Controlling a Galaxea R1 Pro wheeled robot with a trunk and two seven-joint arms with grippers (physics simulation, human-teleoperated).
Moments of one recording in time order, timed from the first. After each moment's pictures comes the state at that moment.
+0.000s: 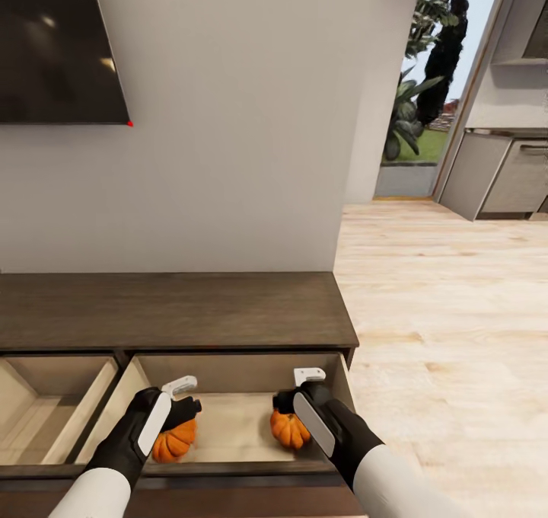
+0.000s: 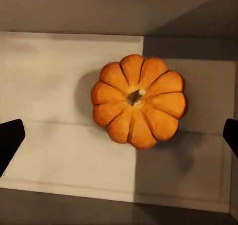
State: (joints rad) left arm -0.55 -0.02 0.12 -0.79 0.33 0.76 0.26; right arm -0.65 0.17 0.51 -0.69 -0.59 0.60 -0.42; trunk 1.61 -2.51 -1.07
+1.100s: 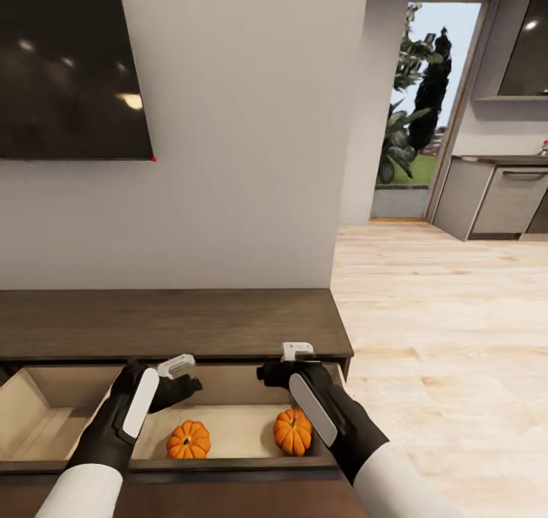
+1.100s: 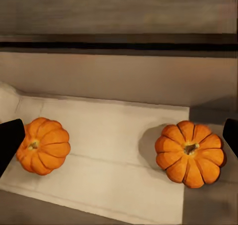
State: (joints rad) left arm -0.54 -0.02 0.16 -1.06 0.40 1.01 0.25; right arm -0.63 0.17 0.50 -0.96 -0.61 0.65 -0.38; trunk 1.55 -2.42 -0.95
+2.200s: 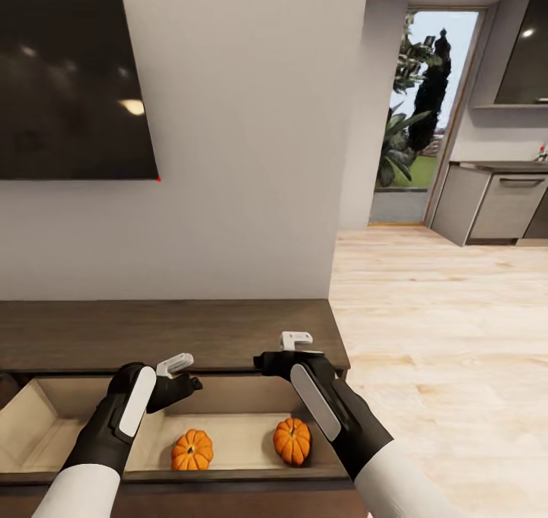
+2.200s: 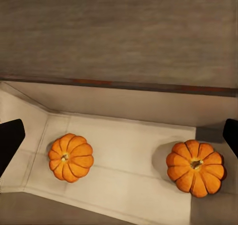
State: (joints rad) left arm -0.54 -0.01 0.16 -1.08 0.43 1.04 0.25; right arm -0.63 0.17 0.48 -1.06 -0.61 0.69 -0.38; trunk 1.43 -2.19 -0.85
